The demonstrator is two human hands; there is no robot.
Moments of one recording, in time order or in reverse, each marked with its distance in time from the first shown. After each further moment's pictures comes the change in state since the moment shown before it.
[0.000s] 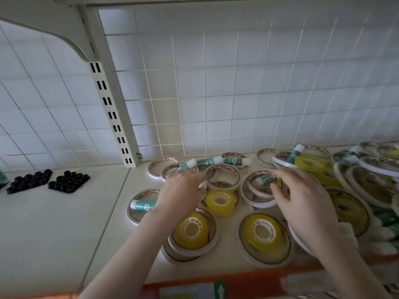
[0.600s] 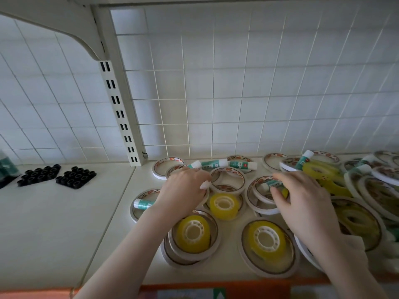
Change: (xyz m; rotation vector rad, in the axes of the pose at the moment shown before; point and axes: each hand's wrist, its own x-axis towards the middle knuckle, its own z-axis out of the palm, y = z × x) left_hand 0.003 0.000 -0.007 0.012 0.005 0.004; right_hand 0.010 -0.002 0.005 -0.018 -0.021 -0.066
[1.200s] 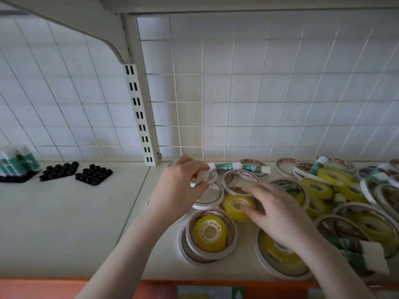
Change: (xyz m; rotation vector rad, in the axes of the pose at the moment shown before) left_hand -0.027 -0.023 -0.028 -0.339 0.309 0.013; right_hand 0.006 -0.054 0.004 0.174 -0.380 -0.180
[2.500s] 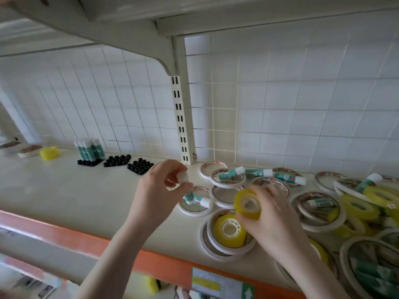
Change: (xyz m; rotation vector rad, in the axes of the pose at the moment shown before) left_hand -0.053 0.005 -0.053 0.005 0.329 -0.287; right_hand 0.001 -0.042 0.008 0.244 0.120 -0.026
